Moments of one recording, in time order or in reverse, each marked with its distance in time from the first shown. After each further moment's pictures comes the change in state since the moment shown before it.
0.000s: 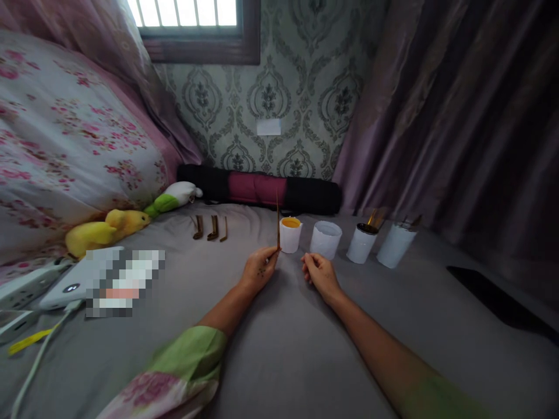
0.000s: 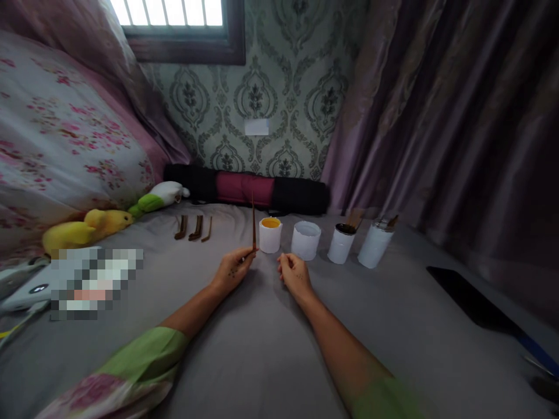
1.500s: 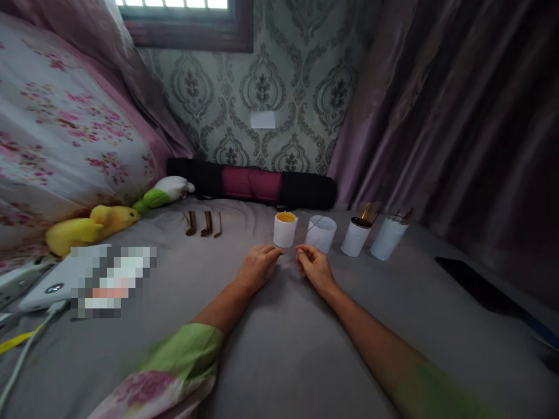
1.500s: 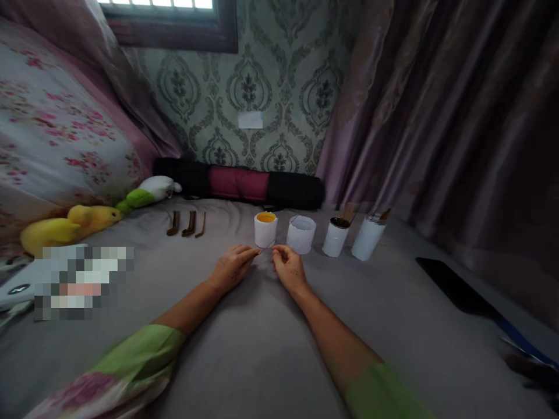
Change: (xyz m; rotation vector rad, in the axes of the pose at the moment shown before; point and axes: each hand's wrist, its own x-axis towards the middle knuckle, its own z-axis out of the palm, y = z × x) left_hand -0.003 0.009 -0.006 0.351 -0.228 0.275; right_hand -0.006 -0.014 0.003 0.023 0.012 -0.074
